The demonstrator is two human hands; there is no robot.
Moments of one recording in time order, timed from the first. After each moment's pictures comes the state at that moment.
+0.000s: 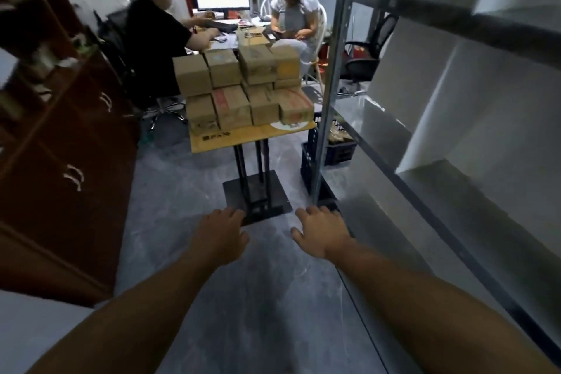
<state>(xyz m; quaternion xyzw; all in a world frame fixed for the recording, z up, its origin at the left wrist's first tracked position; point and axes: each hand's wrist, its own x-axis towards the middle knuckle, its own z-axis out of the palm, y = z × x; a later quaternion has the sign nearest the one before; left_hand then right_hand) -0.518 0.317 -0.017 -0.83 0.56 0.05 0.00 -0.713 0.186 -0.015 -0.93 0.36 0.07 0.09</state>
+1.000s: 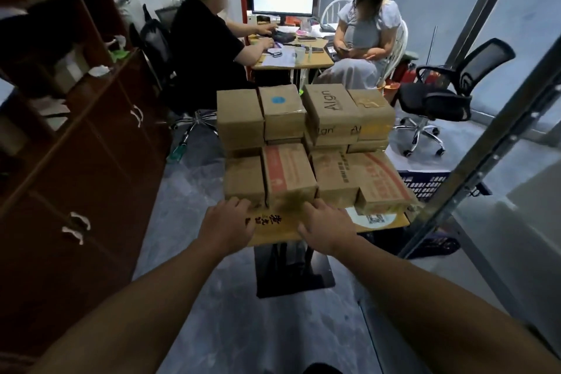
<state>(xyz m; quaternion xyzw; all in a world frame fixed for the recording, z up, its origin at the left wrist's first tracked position) -0.146 0.041 -0.011 -0.88 0.47 0.03 -0.06 -0.317 -0.111 -0.001 -0.95 0.30 0.06 0.10</state>
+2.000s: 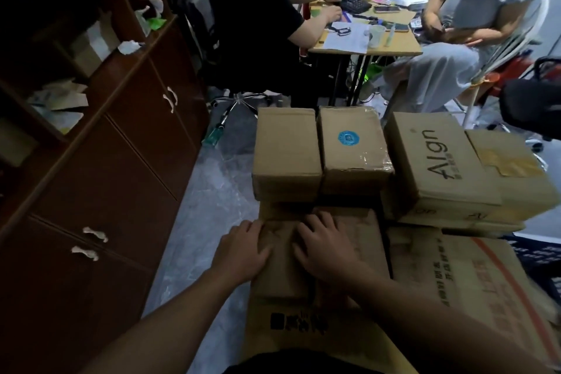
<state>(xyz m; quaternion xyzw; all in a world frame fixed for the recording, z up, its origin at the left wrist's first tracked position) 0.054 -0.070 -0.086 -0.91 0.36 0.16 -0.13 -0.070 -0.234 -0.063 -0.98 0.14 0.09 0.10</state>
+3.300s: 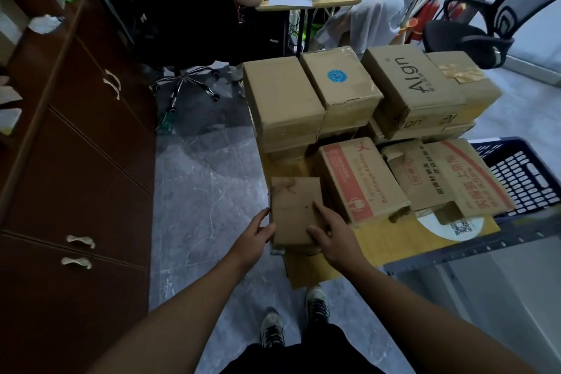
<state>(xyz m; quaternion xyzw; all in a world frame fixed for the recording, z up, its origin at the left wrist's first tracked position) 0.045 0.029 -0.113 -0.70 0.18 0.53 -0.44 -0.123 -0.092 -0.103 -0.79 0.44 -0.05 0.44</state>
